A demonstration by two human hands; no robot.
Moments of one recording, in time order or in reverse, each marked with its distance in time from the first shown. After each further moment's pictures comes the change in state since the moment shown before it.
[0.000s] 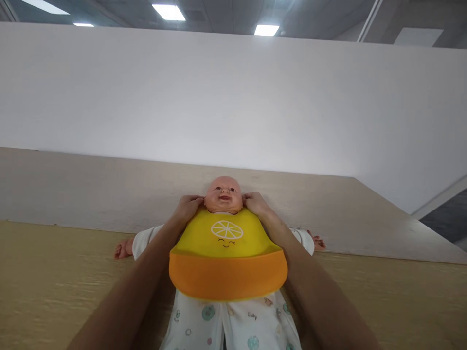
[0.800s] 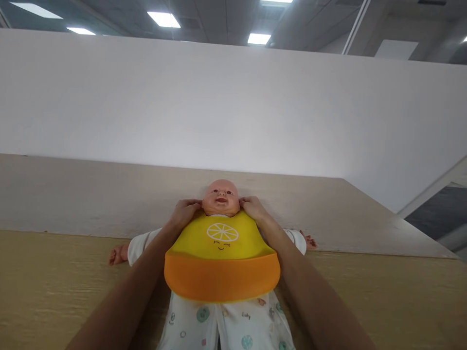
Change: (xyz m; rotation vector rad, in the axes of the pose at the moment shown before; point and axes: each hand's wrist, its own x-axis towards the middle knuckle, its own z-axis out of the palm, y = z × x) left_hand 0.006 -0.009 0.003 -0.024 -0.024 0.032; right_hand -0.010 0.002 -0.003 0.167 0.006 0.096
